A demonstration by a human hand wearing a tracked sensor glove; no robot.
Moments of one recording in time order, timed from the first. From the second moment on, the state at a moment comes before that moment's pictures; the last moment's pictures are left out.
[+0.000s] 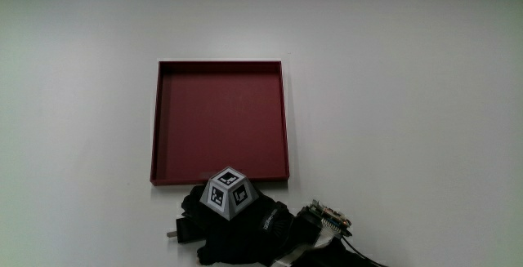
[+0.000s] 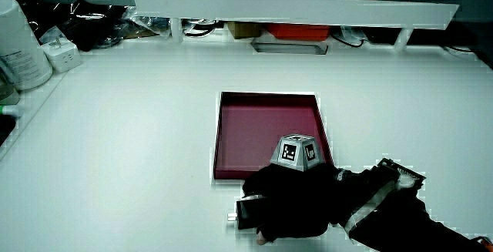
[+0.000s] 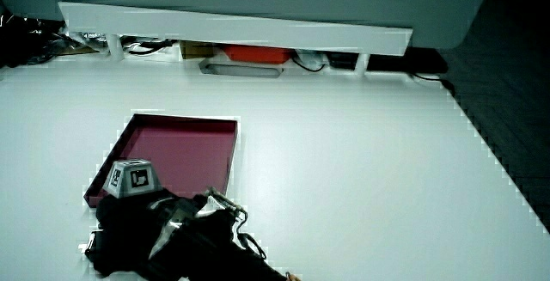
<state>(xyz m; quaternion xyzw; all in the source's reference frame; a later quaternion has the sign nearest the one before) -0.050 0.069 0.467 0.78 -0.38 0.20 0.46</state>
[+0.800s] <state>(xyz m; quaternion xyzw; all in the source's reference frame) -0.049 0.068 0.462 0.80 -0.38 0.21 0.41</state>
